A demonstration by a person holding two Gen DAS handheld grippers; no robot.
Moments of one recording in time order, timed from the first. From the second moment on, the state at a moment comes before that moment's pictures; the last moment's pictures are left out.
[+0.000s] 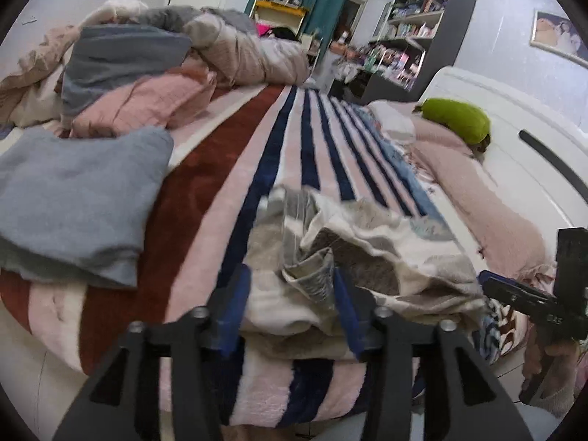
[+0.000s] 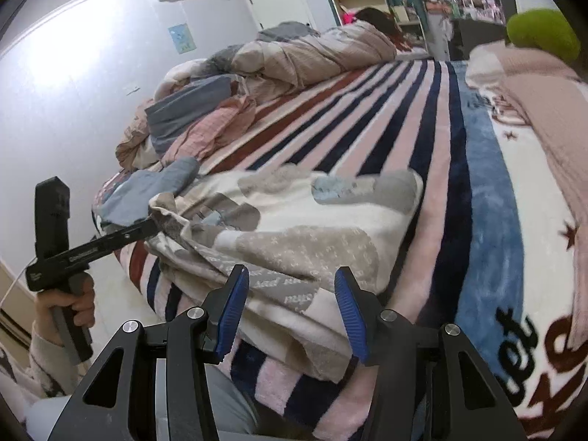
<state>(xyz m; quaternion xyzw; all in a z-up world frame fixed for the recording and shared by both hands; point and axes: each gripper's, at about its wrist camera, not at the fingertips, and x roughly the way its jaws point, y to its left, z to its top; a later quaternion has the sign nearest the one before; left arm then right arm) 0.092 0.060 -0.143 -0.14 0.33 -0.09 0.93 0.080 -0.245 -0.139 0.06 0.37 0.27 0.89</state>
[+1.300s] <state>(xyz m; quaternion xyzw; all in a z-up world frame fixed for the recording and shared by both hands) 0.119 0.068 -0.160 -0.14 0.36 -0.15 0.91 0.108 -0.069 -0.171 -0.08 0.42 0.50 0.76</state>
